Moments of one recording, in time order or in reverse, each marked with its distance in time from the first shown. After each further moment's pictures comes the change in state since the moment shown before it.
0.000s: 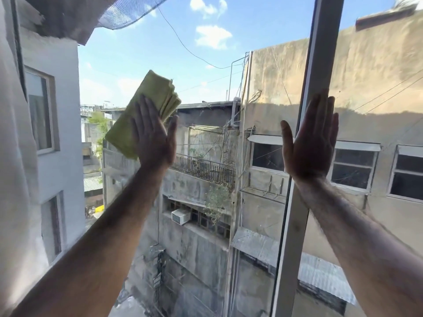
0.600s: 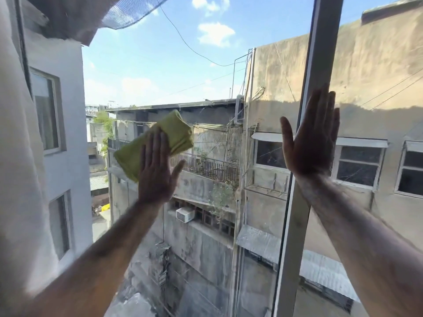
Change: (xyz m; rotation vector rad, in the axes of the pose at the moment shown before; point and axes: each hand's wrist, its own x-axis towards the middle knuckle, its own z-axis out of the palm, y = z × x) left_hand -0.077 -0.046 0.012 0.113 -0.103 0.286; right_hand -0.001 -0.002 -0.011 0.020 -0.084 0.014
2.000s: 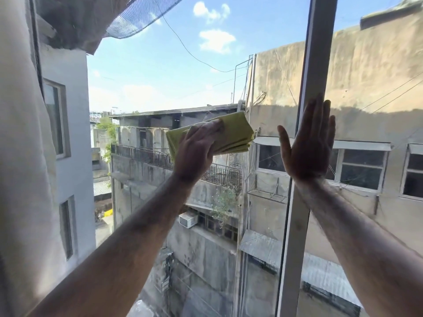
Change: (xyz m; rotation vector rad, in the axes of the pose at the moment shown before) left_hand 0.072 0.090 -0.037 -0.180 0.159 0.297; right_hand 0.000 0.005 0.013 -0.018 0.094 -0.021
